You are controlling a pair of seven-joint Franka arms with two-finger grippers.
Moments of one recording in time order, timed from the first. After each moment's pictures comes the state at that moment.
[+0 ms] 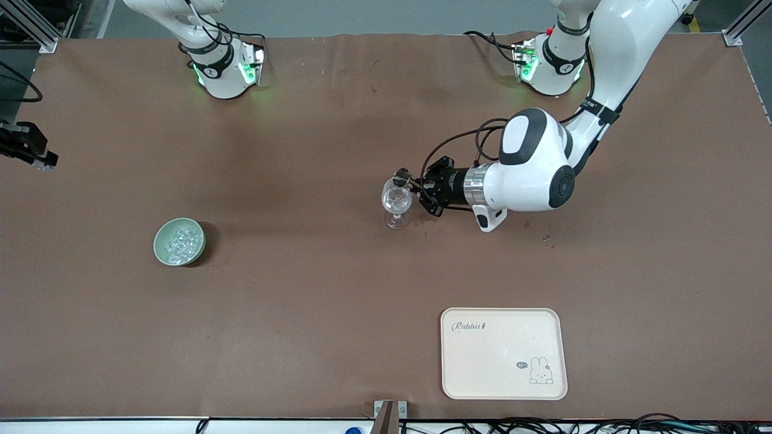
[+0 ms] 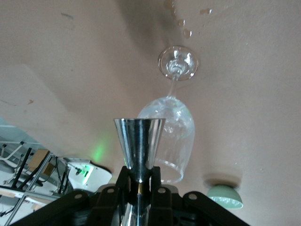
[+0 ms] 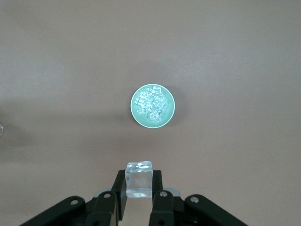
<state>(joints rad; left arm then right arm) 0.05 0.49 -0.67 -1.80 -0.58 2.17 -1.60 -0.02 -0.02 -0.13 -1.57 0.07 1.53 -0.14</state>
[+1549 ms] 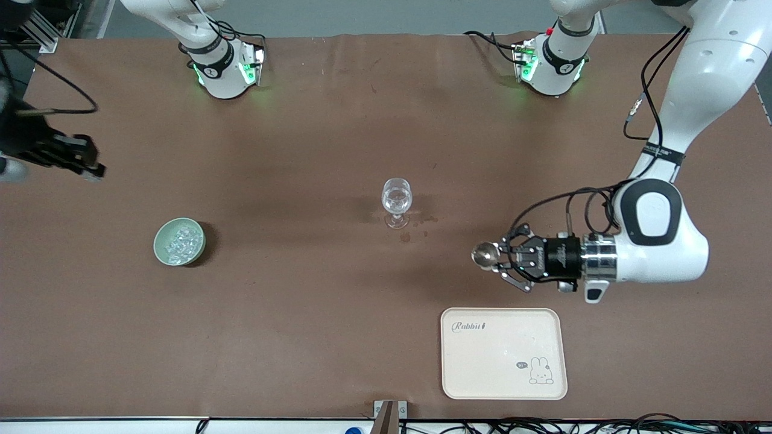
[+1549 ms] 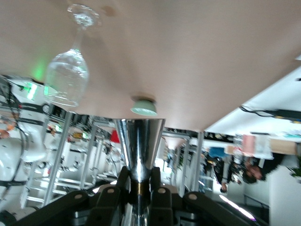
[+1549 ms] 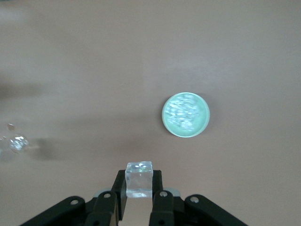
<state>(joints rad) 0.34 0.74 -0.66 -1.46 -0.91 2.01 -1.34 0.17 0.01 -0.10 -1.57 0.08 1.60 0.12</state>
